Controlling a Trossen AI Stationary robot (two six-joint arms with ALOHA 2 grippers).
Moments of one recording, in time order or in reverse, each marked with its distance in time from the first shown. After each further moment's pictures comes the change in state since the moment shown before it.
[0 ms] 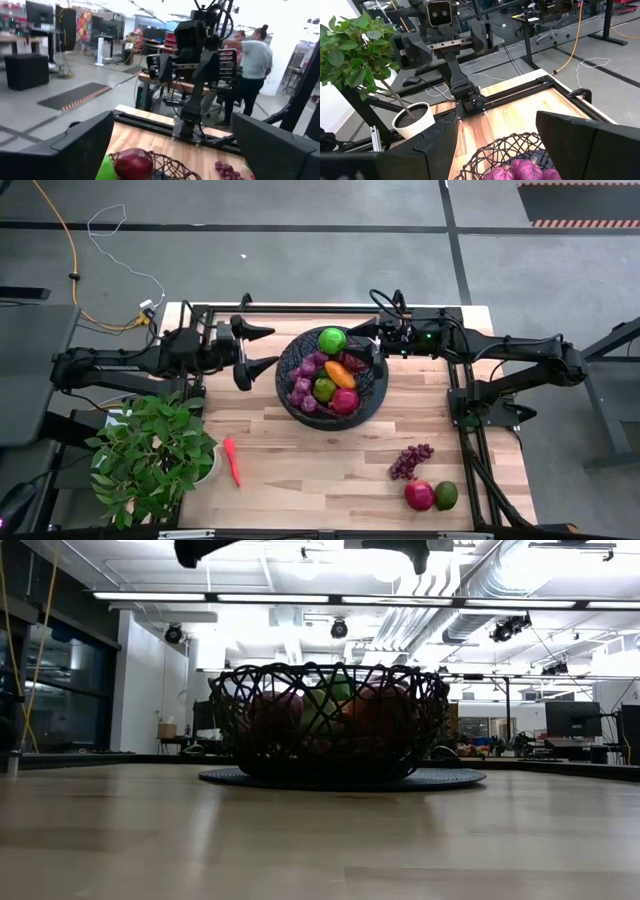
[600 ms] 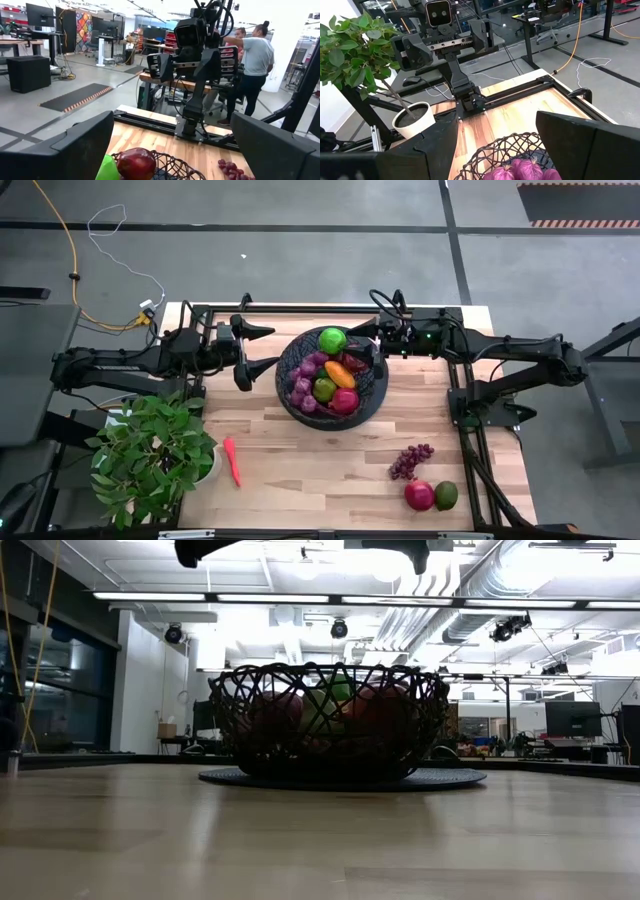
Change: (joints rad) left arm 0.000 0.001 0.000 -0.002 0.001 0.027; right arm 0.000 0.000 0.000 -0.001 -0.001 -0.001
